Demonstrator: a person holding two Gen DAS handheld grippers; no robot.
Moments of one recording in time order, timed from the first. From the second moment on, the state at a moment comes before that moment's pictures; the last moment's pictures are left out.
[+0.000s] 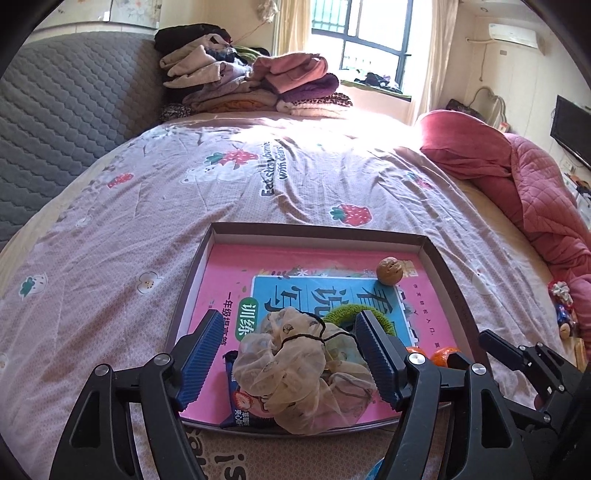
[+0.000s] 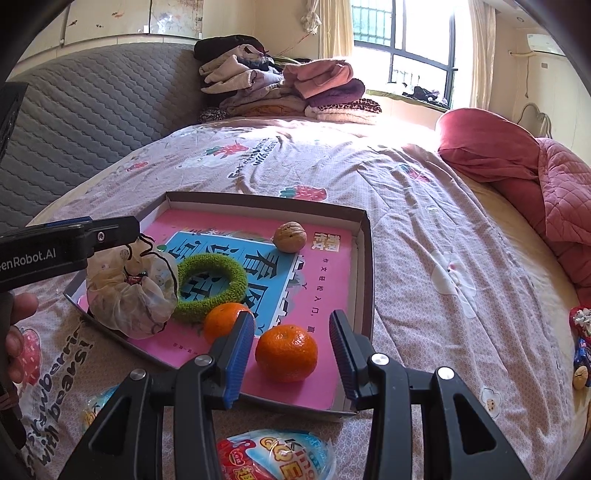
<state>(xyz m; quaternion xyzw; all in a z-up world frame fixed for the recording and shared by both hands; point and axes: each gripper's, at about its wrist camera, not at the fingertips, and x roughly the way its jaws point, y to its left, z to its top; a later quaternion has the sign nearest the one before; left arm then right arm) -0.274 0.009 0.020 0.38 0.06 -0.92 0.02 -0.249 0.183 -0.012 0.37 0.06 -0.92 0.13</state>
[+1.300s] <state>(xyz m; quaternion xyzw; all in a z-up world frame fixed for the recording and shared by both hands) -0.183 0.019 0.065 0.33 0.04 -0.94 0.04 -0.185 0.195 0.061 0.29 0.02 -0.94 0.17</state>
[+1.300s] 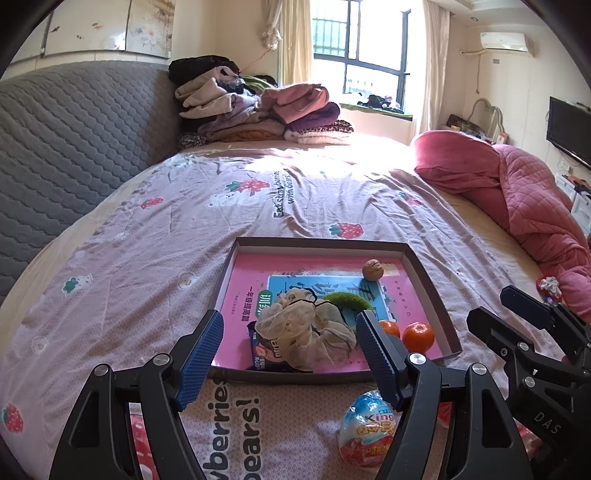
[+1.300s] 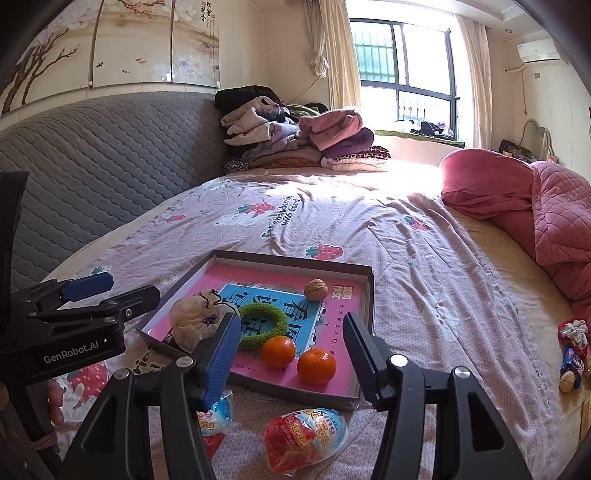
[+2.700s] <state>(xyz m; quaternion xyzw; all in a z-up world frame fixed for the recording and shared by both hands) -0.130 0.049 0.048 0.36 0.01 -0.93 0.01 -0.136 0.227 0.044 0.31 -0.01 -0.94 0.16</state>
